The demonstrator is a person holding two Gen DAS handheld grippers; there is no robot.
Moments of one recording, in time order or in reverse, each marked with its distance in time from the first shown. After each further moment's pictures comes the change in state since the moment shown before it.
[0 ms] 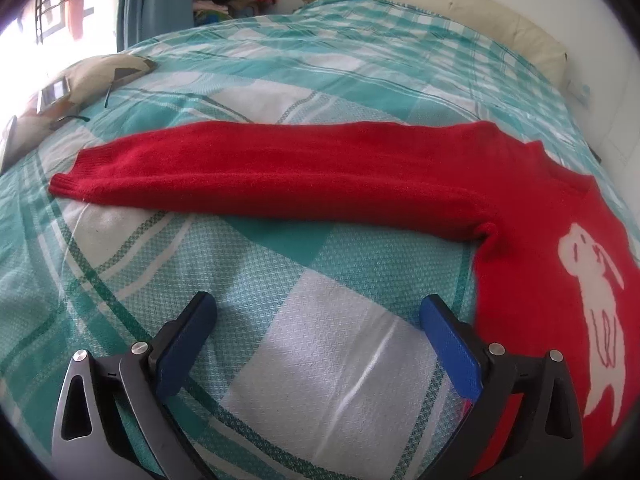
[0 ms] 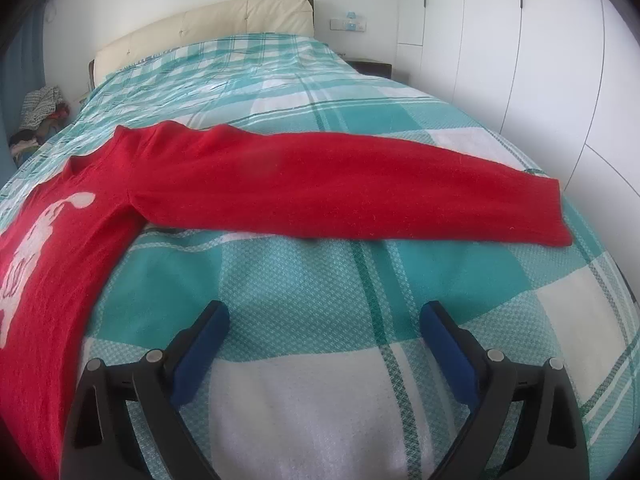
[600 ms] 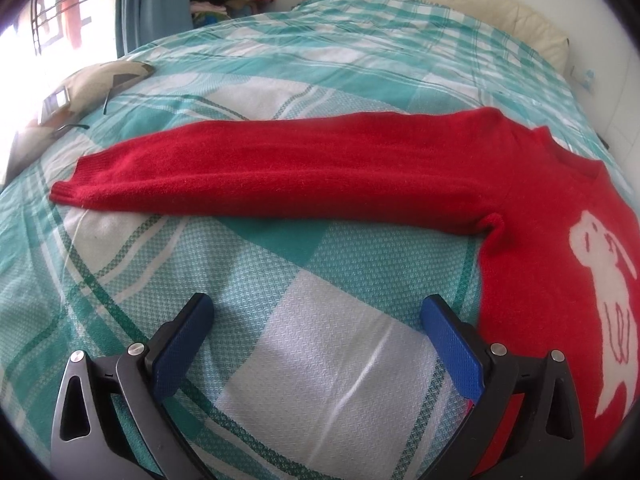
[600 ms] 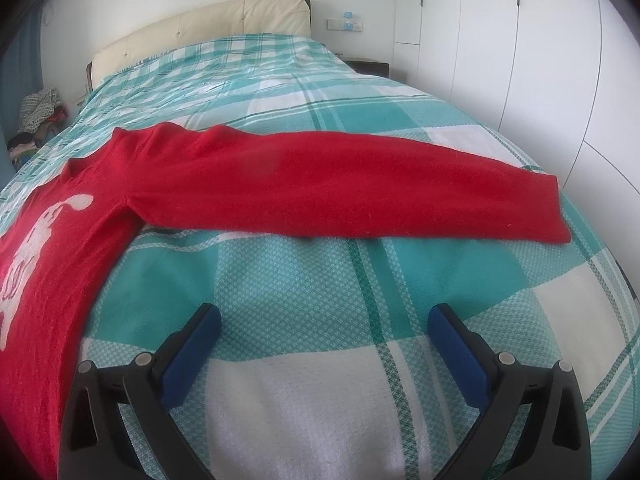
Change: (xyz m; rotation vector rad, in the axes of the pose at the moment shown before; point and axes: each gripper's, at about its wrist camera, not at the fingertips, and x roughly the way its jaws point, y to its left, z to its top) left arm 0.004 -0.005 -0.001 0.029 0.014 0.037; right arm 0.002 -0.004 0.000 0.013 0.012 0.020
